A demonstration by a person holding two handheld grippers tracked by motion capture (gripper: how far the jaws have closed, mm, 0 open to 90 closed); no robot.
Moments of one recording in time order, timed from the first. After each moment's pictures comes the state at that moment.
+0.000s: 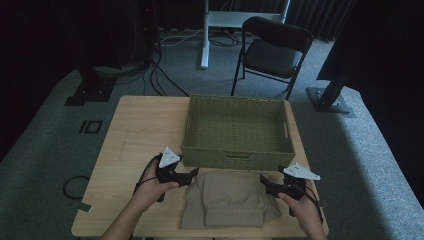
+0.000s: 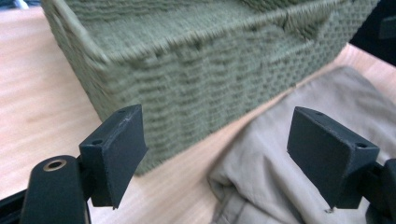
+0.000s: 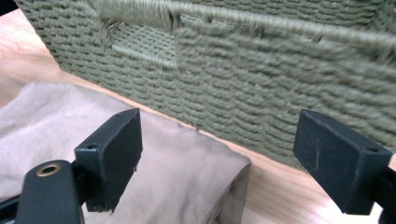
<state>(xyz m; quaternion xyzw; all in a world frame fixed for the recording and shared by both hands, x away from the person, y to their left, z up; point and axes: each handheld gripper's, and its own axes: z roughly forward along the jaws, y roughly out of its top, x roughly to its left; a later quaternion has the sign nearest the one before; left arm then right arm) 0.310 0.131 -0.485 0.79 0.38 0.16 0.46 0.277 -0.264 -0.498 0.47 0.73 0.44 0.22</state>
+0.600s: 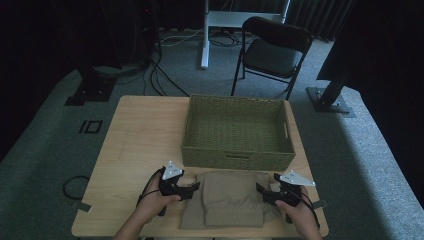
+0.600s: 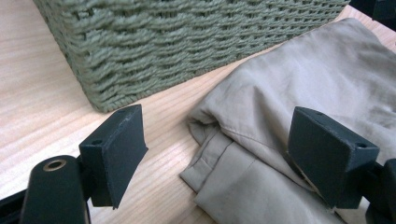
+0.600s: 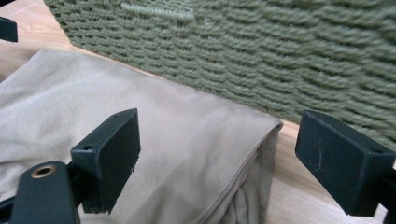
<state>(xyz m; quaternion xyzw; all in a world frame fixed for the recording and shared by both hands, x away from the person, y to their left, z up) 0.291 0.128 -0.525 0.79 0.40 0.12 0.44 0.269 -0.262 -0.528 0.47 0.74 0.45 0.19</state>
